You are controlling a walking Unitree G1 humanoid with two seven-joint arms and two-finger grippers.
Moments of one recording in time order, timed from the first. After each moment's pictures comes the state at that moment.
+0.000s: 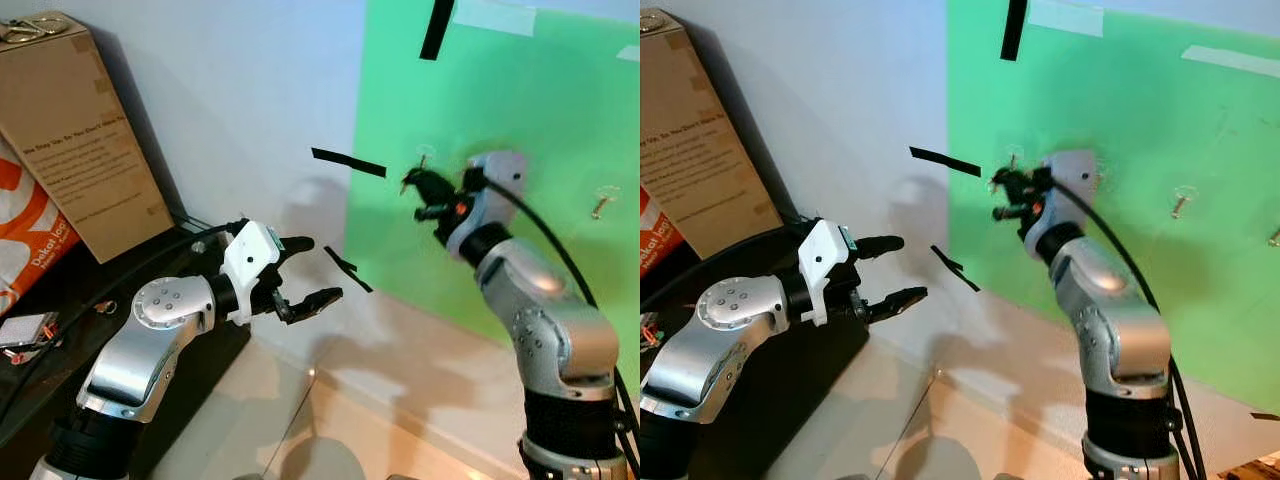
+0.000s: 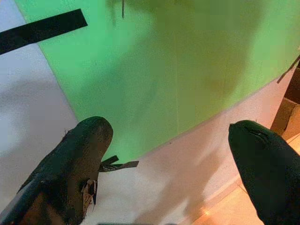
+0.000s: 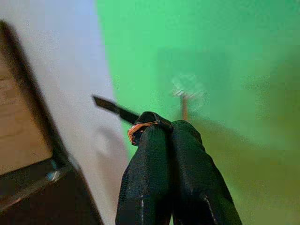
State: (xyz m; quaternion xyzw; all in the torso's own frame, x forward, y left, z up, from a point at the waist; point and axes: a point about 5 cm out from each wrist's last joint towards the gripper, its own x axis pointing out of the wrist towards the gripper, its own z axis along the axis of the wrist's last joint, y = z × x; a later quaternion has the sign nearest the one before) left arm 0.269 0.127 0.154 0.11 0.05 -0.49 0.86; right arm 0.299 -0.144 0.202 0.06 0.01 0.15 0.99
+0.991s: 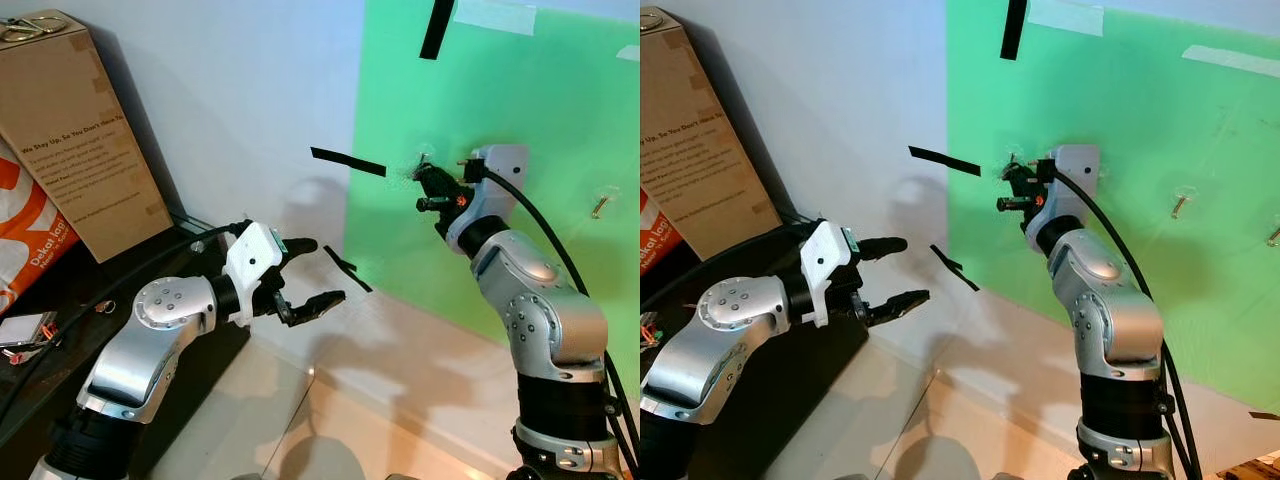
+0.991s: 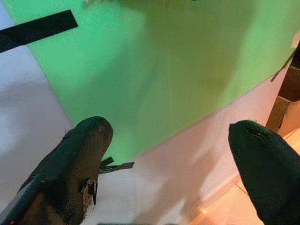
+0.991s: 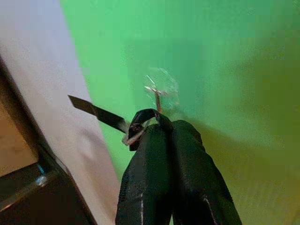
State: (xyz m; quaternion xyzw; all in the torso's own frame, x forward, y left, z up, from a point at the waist) left arm 0.267 0.124 0.155 0.12 0.05 -0.50 0.85; right arm 0.312 -0.146 0.195 0.07 0.04 0.12 0.99
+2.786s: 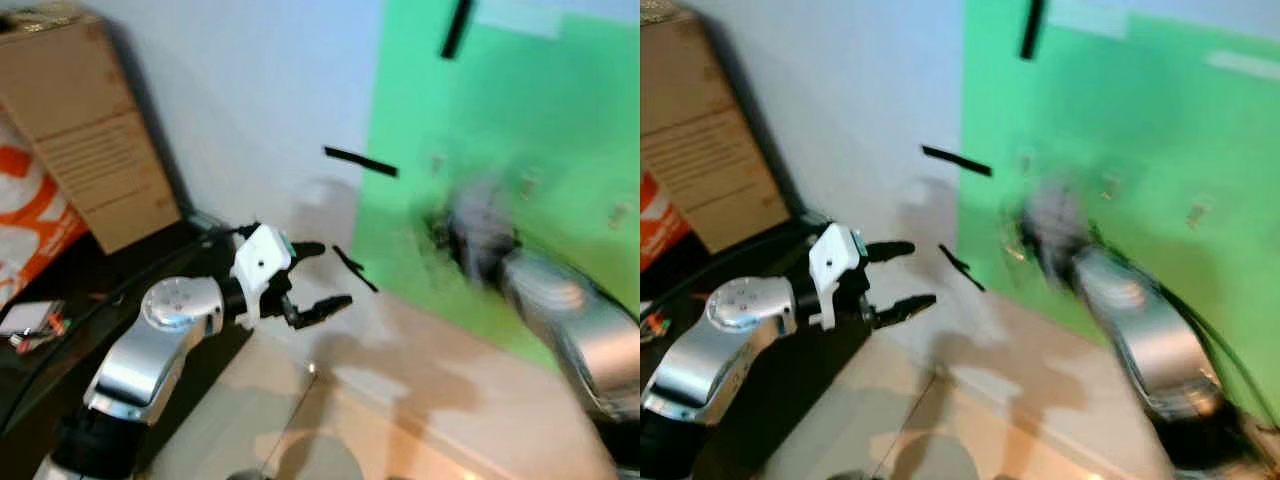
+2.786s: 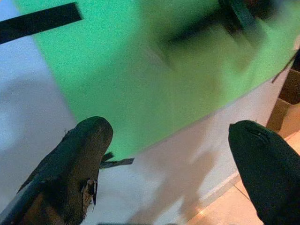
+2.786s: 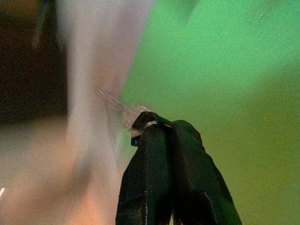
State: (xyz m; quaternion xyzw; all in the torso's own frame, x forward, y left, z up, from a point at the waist) left arm 0.267 0.120 0.153 0.12 0.05 -0.51 0.85; right arm 0.265 -0.171 0.145 -0.22 0.24 0.25 0.91
